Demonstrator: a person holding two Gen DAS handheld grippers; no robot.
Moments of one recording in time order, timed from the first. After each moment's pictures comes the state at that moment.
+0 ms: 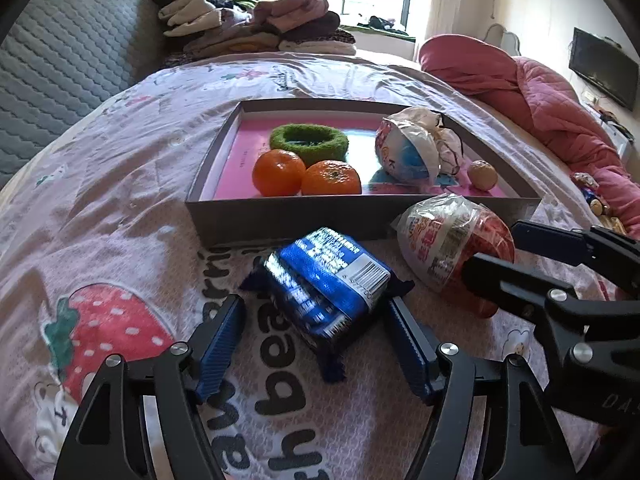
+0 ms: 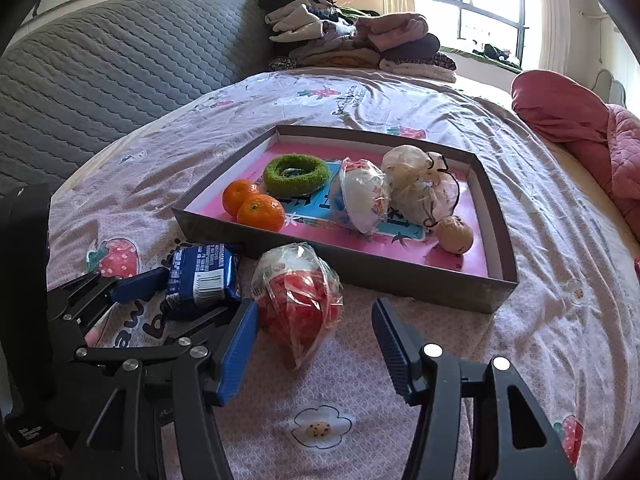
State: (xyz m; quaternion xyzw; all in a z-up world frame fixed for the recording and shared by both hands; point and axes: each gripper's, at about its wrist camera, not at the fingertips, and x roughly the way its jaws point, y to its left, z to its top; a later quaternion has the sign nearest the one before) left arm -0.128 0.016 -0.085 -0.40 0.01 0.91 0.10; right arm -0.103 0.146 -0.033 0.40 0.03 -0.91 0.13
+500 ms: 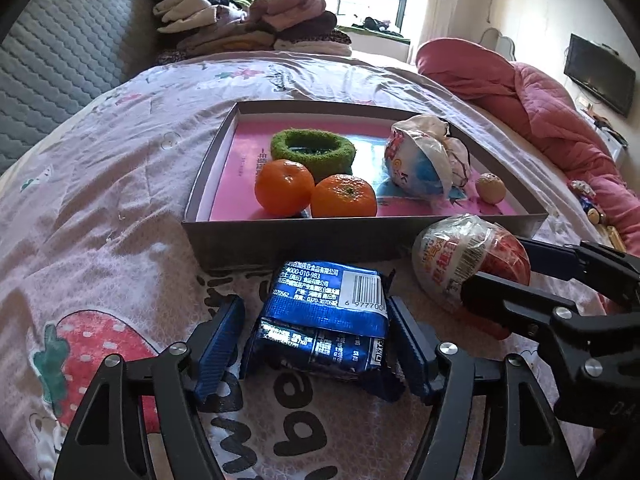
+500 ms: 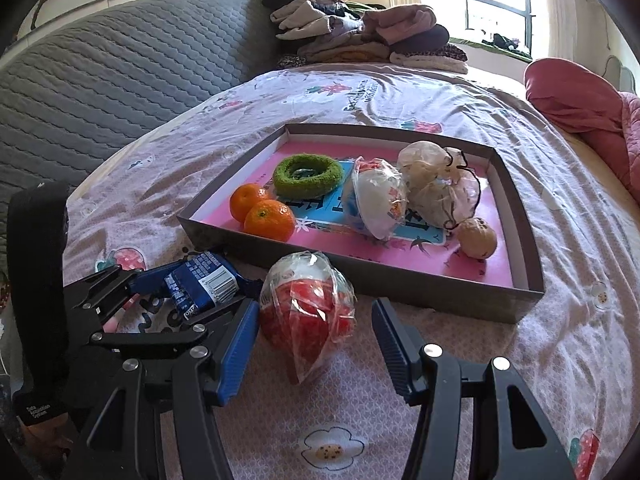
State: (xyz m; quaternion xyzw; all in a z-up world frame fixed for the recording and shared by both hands) left arm -0.150 0.007 -0.087 -0.40 -0.01 0.91 0.12; right arm -0.119 0.145 -0.039 0.41 0.00 -0.90 0.16
